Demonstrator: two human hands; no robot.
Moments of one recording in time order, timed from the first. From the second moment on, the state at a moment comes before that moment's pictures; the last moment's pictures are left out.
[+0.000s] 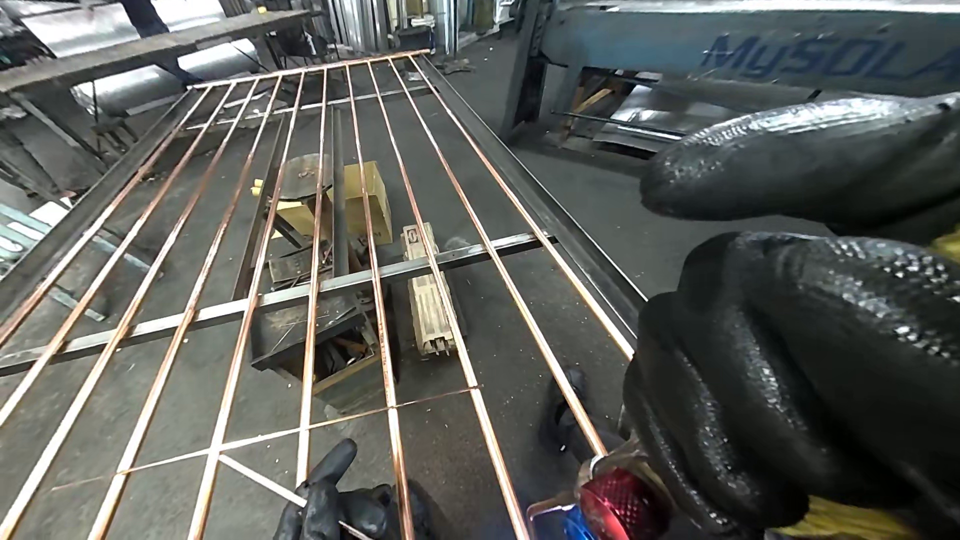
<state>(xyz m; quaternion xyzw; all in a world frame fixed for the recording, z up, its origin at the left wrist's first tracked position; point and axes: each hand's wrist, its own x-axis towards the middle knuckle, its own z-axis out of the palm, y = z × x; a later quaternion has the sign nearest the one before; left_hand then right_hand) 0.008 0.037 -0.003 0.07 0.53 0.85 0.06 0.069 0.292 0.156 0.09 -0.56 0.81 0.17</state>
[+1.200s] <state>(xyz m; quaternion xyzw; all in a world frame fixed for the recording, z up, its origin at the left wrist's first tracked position) 0.006 0.035 -0.008 0.08 0.54 0.84 0.05 0.066 0.297 0.162 0.05 -0.54 0.82 0.17</state>
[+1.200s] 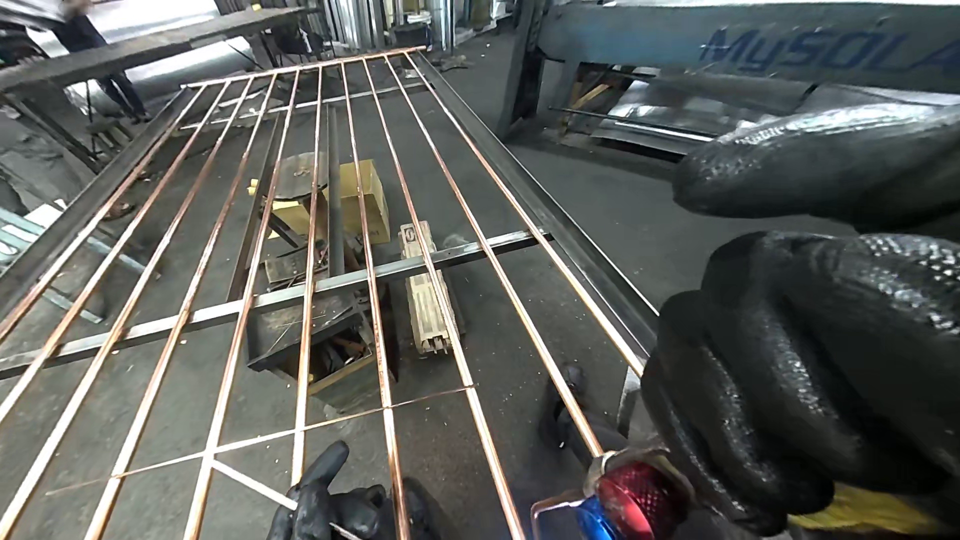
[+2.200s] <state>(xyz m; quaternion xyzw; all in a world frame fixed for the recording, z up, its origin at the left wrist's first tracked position) 0.010 0.029 -0.002 0.05 0.53 0.84 0.05 0.105 0.317 0.157 -0.07 -0.73 0.61 0.30</state>
